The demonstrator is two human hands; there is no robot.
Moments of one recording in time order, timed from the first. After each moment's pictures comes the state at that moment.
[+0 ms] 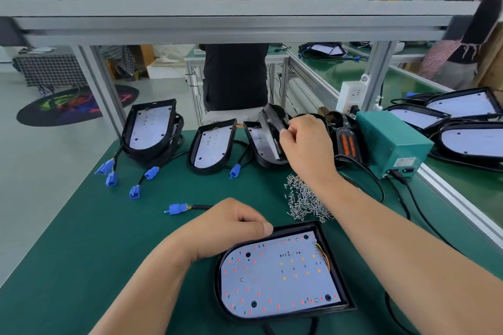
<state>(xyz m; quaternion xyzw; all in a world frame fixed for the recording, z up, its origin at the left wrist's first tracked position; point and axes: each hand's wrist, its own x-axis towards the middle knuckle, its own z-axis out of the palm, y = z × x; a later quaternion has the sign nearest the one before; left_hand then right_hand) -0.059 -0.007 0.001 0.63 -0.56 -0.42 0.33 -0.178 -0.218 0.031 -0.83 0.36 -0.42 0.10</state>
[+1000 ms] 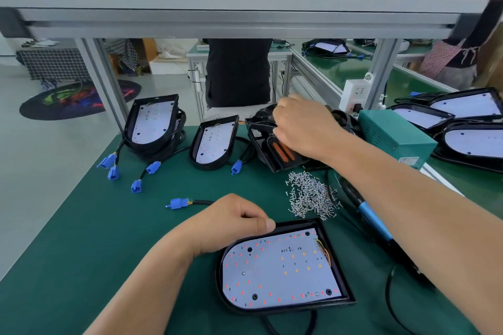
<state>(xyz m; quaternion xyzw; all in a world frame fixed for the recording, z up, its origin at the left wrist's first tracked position) -0.059 -0.010 -0.004 0.64 -0.56 -0.42 0.33 -0.174 -0.224 0.091 -0.95 0.19 -0.20 -0.17</state>
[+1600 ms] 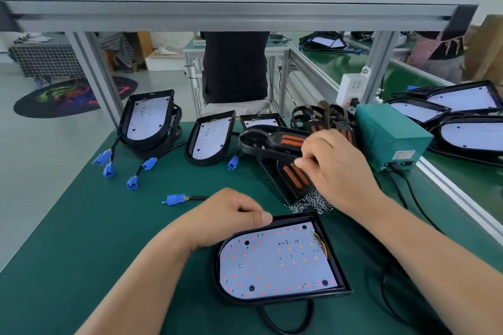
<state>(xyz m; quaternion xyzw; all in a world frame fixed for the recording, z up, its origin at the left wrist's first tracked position) -0.056 -0.014 -0.006 0.65 -0.58 -0.38 0.32 -0.263 -0.184 0.027 -0.90 0.19 -0.39 -0.01</state>
